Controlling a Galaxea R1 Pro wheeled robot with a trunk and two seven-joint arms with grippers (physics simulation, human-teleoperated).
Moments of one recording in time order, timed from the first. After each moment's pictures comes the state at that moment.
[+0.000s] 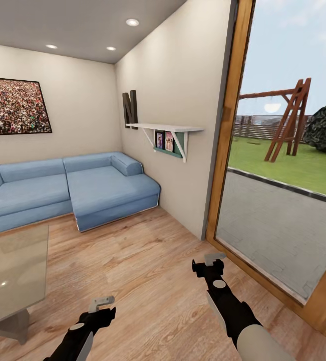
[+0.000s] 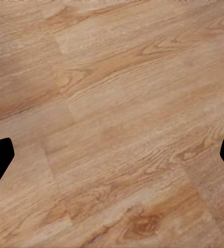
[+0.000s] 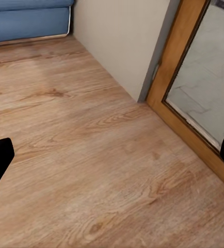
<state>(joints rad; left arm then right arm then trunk) -0.36 -0.04 0.11 -0.68 0.01 0.20 0.02 -0.59 0.10 0.09 -0.62 0.12 0.02 -0.18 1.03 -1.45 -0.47</state>
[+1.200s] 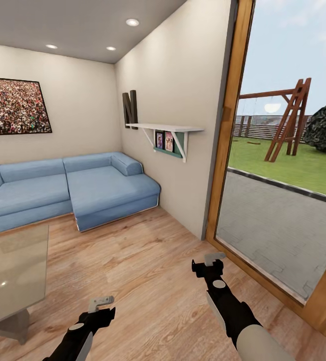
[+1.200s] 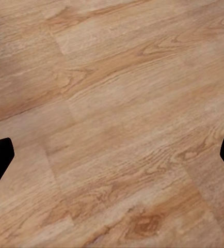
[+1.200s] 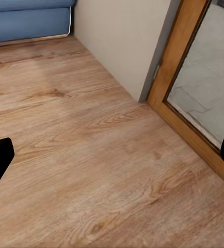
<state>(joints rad) -0.36 -0.04 0.11 -0.68 0.00 0.19 0.02 -0.59 0.10 0.09 -0.61 0.11 0.02 -0.18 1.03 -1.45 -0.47</state>
